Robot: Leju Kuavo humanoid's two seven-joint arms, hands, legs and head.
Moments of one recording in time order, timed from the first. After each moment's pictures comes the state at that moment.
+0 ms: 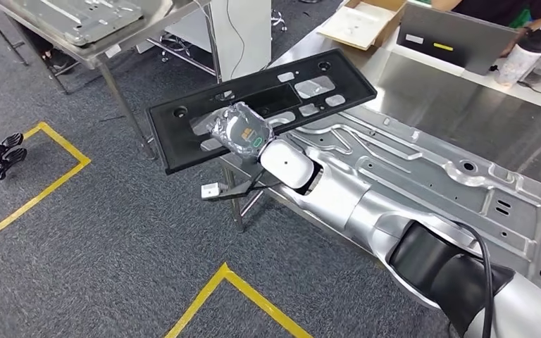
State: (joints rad) left arm -0.19 0.17 -1.56 -0.09 1.28 -0.18 -0.04; right arm -1.00 -0.12 0.89 -0.98 1.57 -0.20 0.10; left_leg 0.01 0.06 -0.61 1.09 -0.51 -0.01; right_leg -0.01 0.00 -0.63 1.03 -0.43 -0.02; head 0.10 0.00
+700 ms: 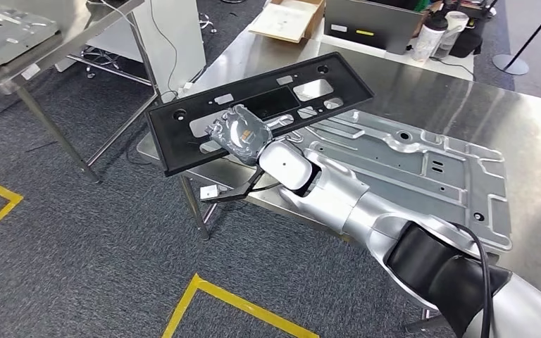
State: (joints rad) left arm -0.19 0.18 -1.56 -0.09 1.29 -0.20 -0.04; right arm -0.99 -0.12 0.89 -0.96 1.56 -0.19 0.10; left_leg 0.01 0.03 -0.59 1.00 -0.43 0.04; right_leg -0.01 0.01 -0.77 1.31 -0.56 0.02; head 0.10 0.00
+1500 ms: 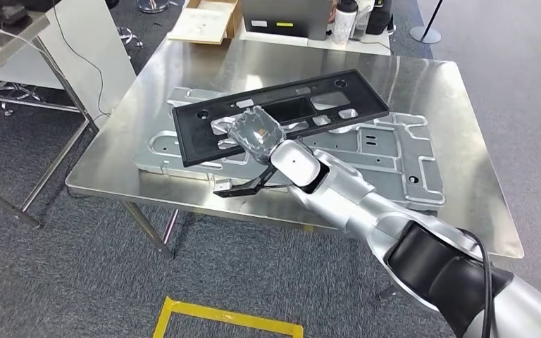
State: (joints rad) left arm -0.19 0.19 -1.56 -0.09 1.32 -0.21 -0.03; right arm -0.98 -0.11 0.84 -0.85 1.52 -0.19 0.11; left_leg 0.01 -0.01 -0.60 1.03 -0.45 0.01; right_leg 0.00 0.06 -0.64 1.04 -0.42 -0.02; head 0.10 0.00
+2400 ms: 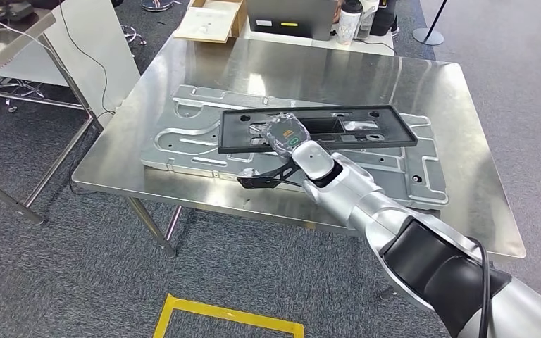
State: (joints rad) left arm -0.19 0.19 -1.56 -0.09 1.36 -0.24 0.00; right arm -0.99 -0.09 0.75 -0.58 1.45 -0.13 0.12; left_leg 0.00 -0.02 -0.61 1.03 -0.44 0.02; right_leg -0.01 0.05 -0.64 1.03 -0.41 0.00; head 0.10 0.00
